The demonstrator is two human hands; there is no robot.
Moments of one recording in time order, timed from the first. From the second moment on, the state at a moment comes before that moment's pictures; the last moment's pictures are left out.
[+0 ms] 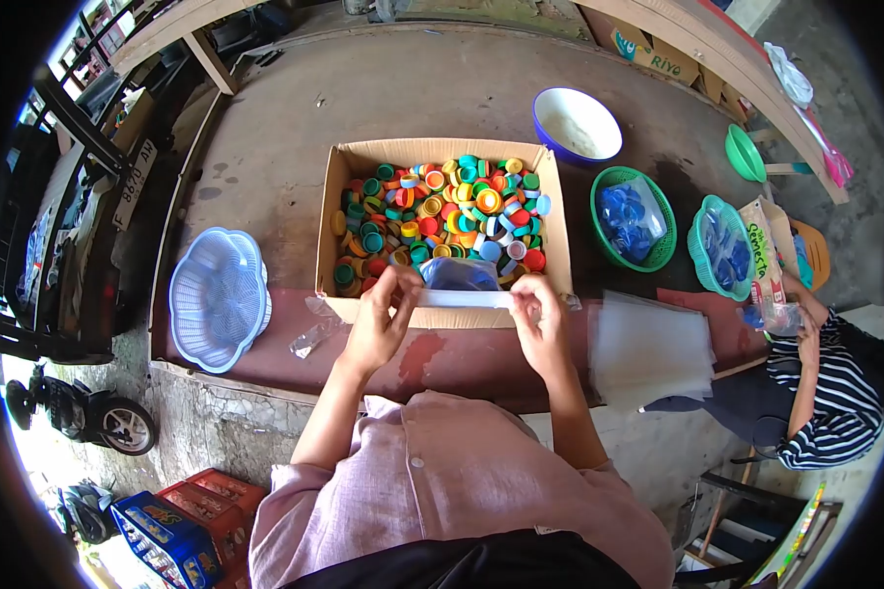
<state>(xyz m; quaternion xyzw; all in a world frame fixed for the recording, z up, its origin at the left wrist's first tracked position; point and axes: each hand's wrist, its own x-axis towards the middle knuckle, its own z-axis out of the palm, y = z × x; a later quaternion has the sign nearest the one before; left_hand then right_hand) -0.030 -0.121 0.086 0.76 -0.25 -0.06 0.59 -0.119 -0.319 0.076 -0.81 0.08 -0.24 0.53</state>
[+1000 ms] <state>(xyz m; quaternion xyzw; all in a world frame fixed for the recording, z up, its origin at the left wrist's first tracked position) -0.023 -0.135 0.068 0.75 -0.29 -0.06 0.59 -0.106 -0.321 0.040 -0.73 0.08 -0.29 0.61</state>
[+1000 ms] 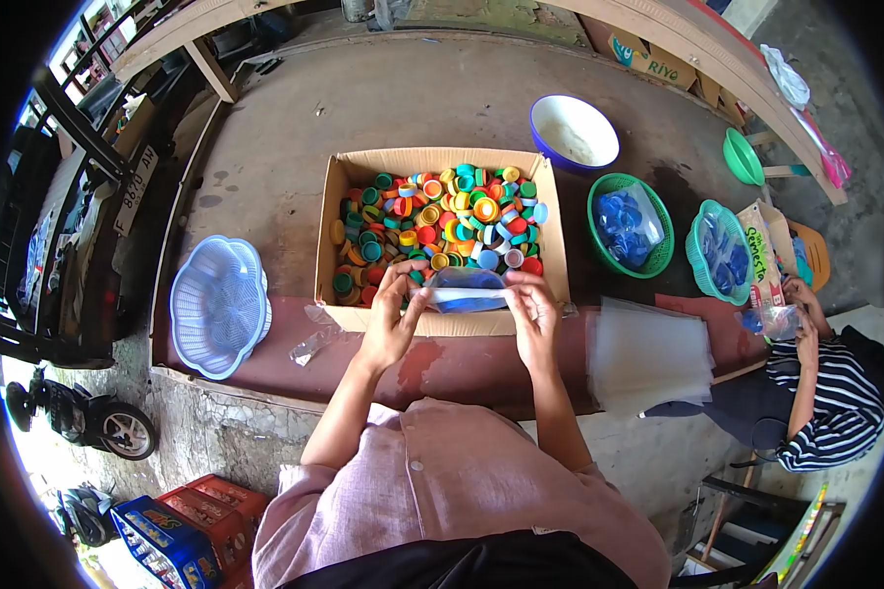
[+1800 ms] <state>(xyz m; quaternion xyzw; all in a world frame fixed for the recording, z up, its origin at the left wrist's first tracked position) 0.013 -0.172 0.023 0.52 -0.10 -0.34 0.78 -0.123 -0.507 0.103 -0.50 0.36 -0.35 0.70</state>
